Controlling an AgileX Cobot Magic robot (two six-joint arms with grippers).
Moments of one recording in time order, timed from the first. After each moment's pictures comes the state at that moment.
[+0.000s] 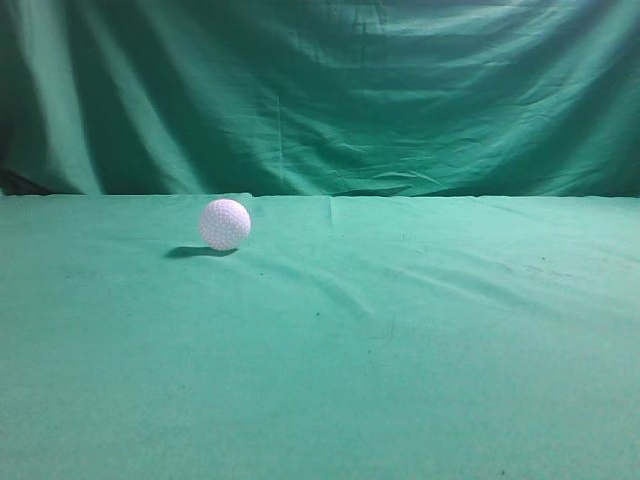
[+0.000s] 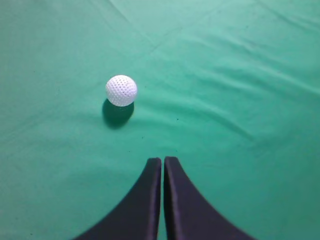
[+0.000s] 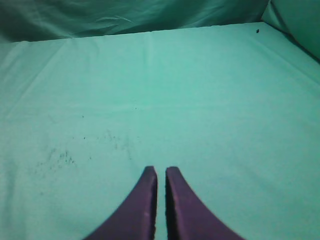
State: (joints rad) left arm -0.34 1.20 -0.89 -0.54 0.67 0.65; right arm 0.06 -0.01 0.03 0.04 0.38 -0.01
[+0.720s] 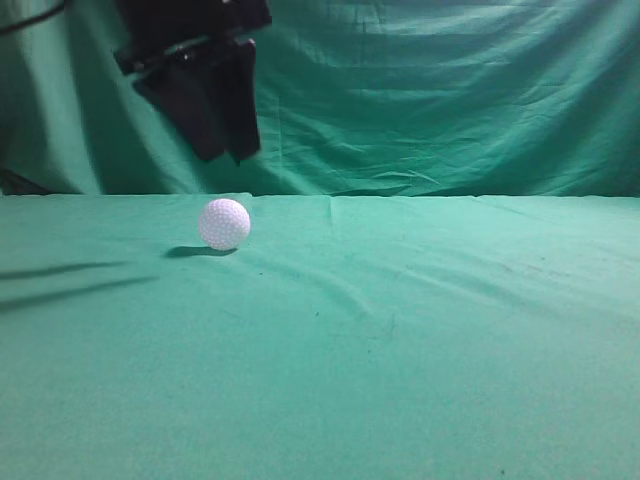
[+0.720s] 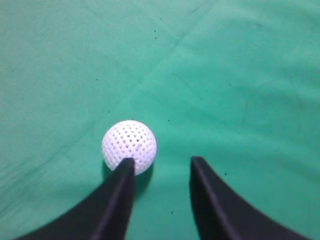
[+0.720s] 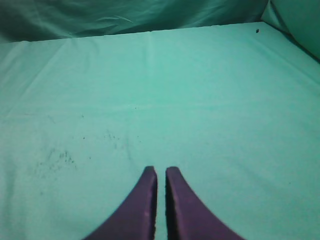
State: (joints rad) left arm -0.49 1.82 -1.33 -0.26 0.69 0.45; right arm 0.06 -0.01 0.03 0.04 0.38 -0.01
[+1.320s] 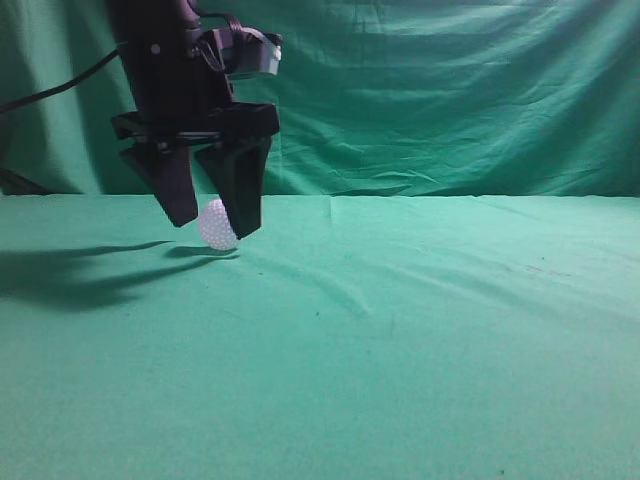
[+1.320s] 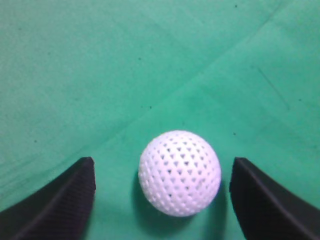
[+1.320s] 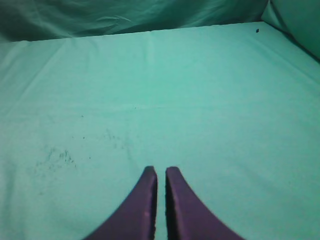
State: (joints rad) left arm -0.49 1.99 -1.40 -0.08 0.68 0.21; right arm 0.06 -0.01 0.03 0.04 0.38 -0.01
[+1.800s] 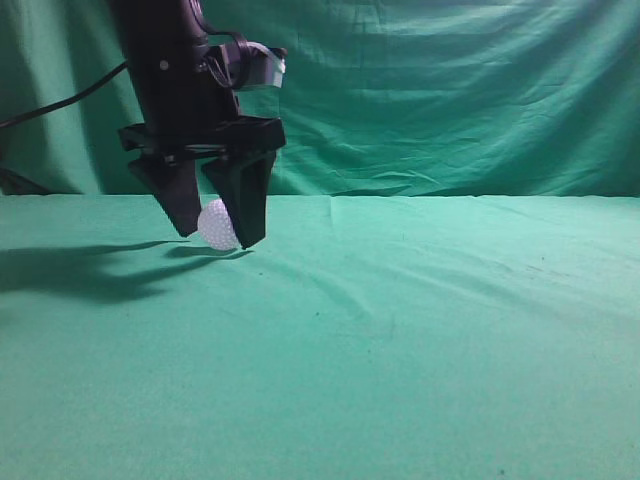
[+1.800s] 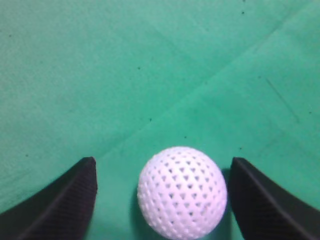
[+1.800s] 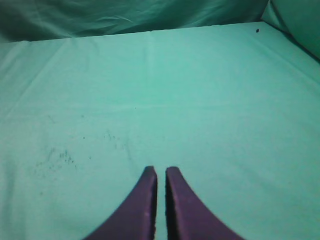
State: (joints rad) left arm -0.49 2.03 -1.43 -0.09 0.67 0.21; right arm 0.06 -0.01 0.03 0.04 0.38 -0.01
